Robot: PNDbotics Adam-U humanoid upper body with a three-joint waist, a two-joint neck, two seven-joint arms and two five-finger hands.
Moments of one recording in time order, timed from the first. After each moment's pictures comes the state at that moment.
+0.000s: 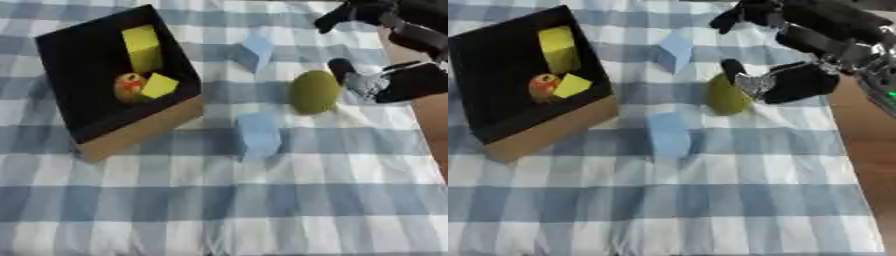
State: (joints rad) left arm -0.41 0.35 -0.02 -1.98 -0.23 -0.17 0.55; right arm -0.58 -1.07 0.36 -1.99 0.26 0.01 0.28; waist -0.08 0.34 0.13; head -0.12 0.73
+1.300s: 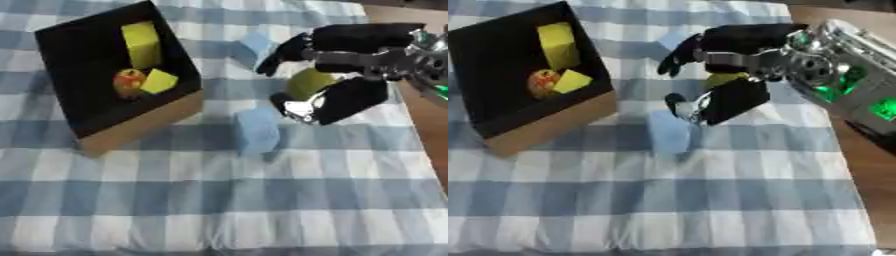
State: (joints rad) left arm -0.40 0.36 -0.03 -1.98 -0.23 -0.17 0.54; right arm -0.84 -0.97 0.62 -1.99 0.27 0.27 0.62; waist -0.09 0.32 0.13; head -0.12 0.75
